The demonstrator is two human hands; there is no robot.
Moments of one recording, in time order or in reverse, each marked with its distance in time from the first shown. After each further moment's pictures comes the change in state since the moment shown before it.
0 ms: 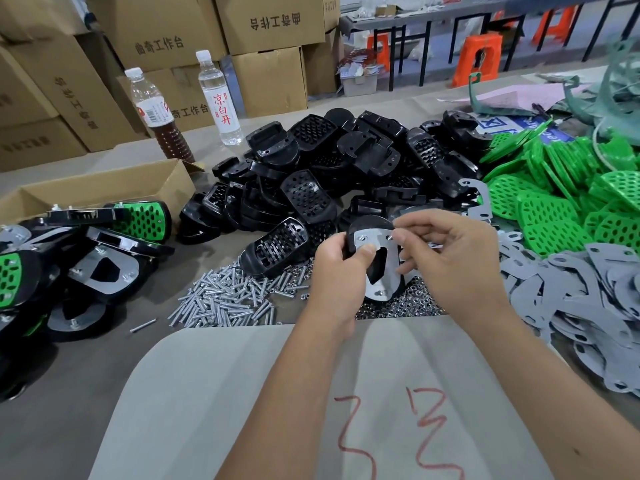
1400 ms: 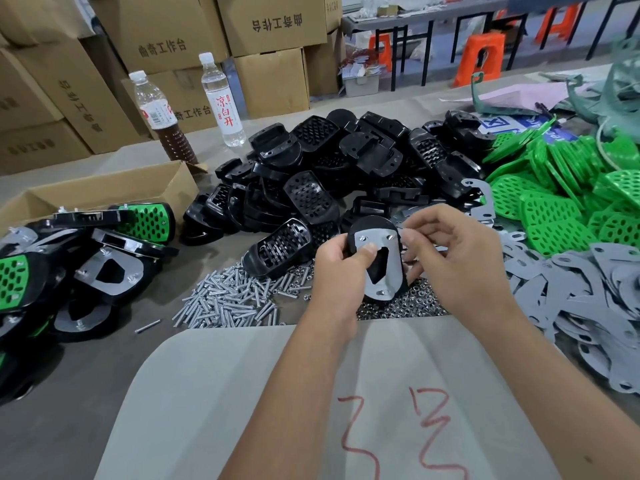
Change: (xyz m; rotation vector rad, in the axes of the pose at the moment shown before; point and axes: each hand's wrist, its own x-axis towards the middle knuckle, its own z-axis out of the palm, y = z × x) left_hand 0.001 0.000 -0.002 -0.062 -0.010 -0.043; right_hand -0.002 -0.004 -0.004 -0.094 -0.023 0.004
